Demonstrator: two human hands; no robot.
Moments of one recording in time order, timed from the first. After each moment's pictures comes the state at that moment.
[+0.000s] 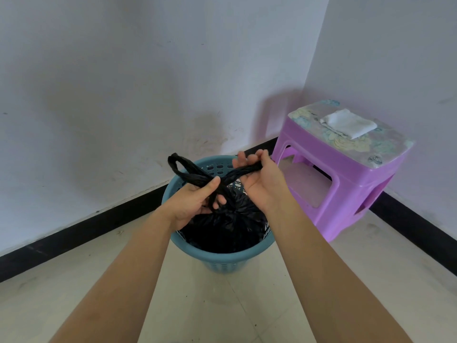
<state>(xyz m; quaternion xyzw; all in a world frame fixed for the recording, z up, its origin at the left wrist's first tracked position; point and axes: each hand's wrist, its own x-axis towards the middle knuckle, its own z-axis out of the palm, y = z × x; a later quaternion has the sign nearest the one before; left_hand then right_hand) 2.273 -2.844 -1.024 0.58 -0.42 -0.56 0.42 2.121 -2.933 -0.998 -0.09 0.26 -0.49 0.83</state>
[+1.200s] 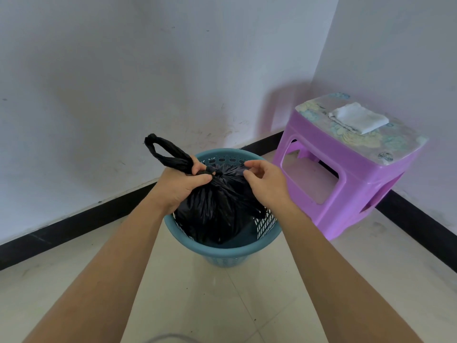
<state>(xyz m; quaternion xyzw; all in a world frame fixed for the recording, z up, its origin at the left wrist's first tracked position) 2.290 -2.846 -1.012 0.62 -0.43 -0.40 0.53 2.103 -2.930 -1.036 -0.67 0.51 -0.33 0.42</state>
